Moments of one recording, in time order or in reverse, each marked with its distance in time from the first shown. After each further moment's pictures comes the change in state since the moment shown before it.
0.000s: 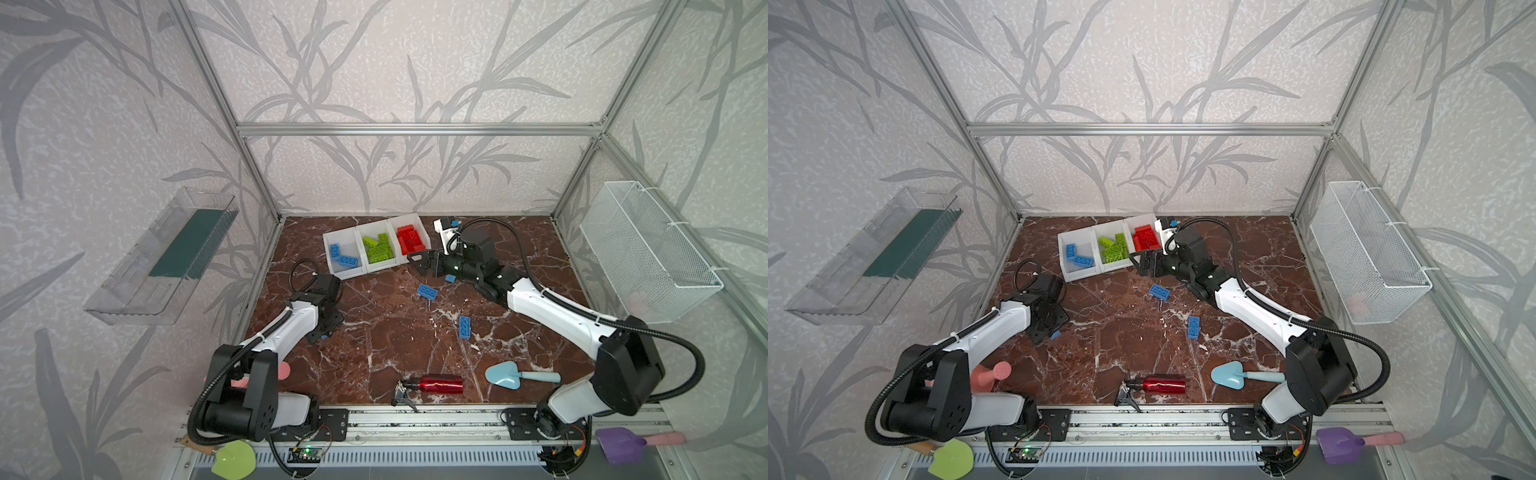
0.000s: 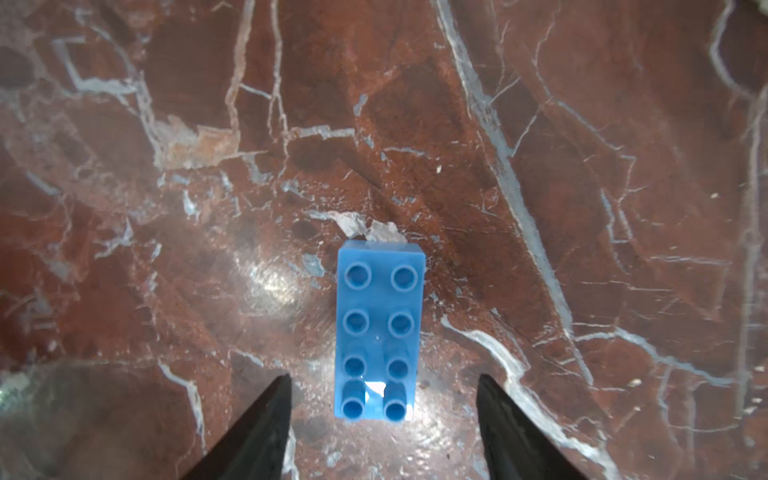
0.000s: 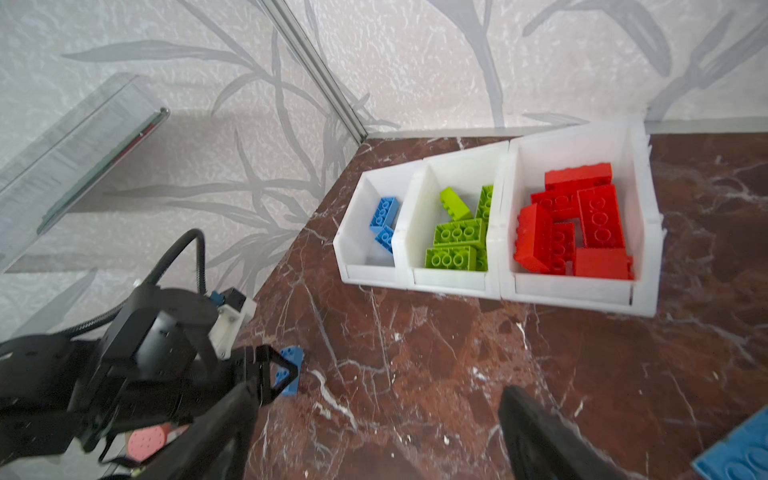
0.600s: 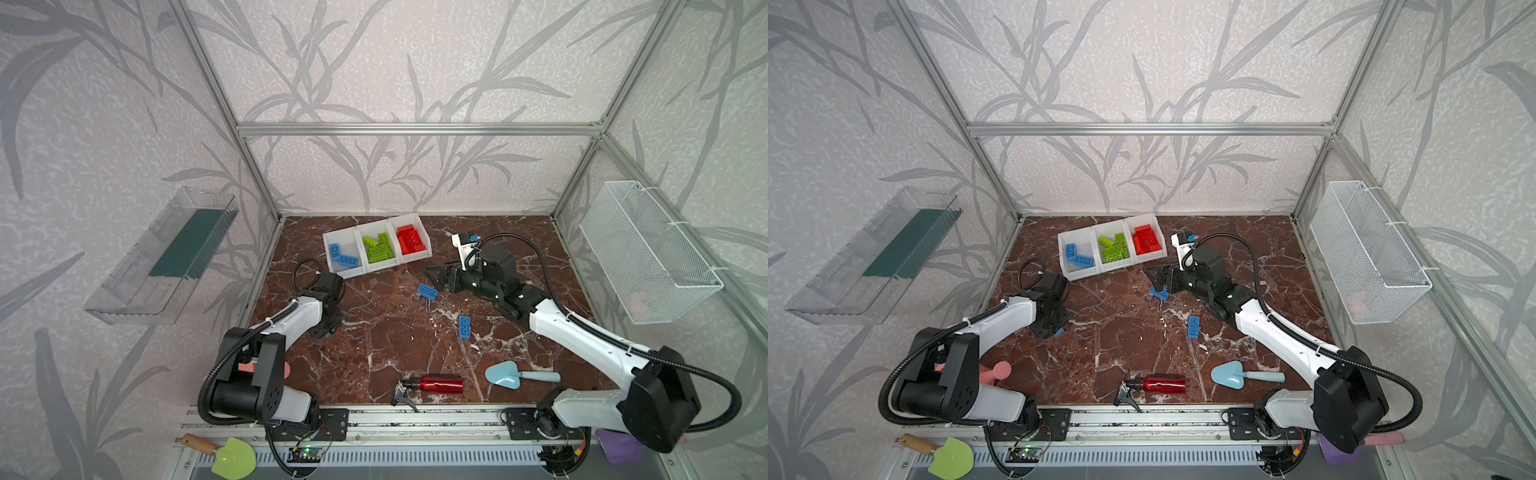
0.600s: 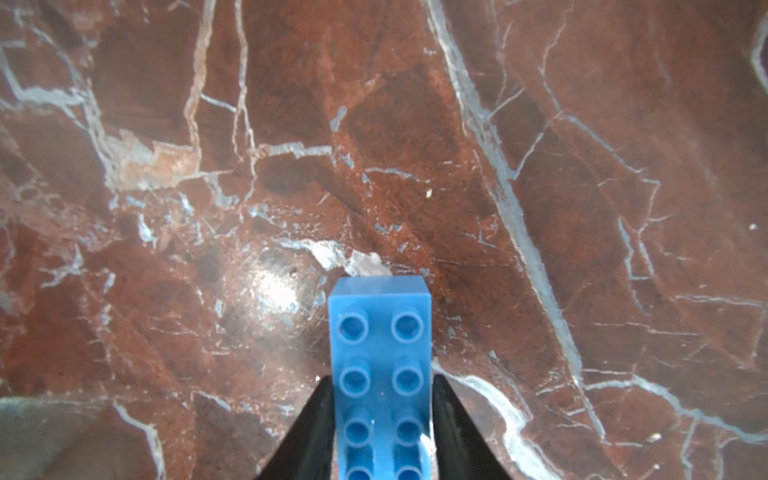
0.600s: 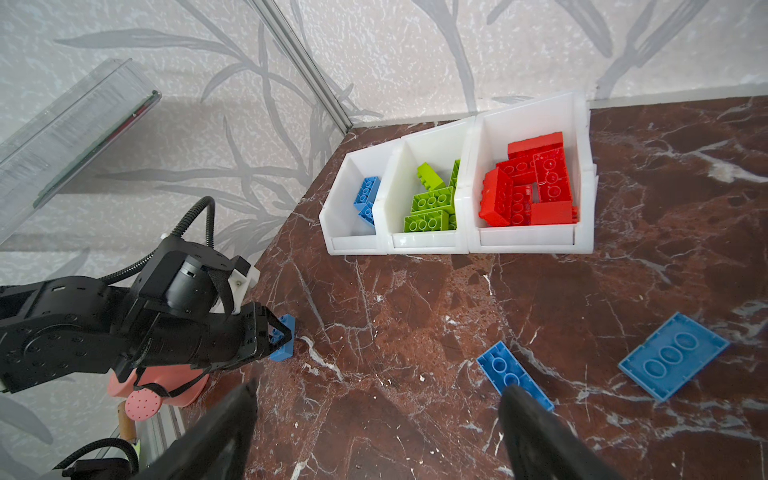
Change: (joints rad) left arm 0.000 0.079 0.006 0.064 -0.012 -0.002; right arm -0.028 -0.179 -0.177 -0.010 0.016 -0.010
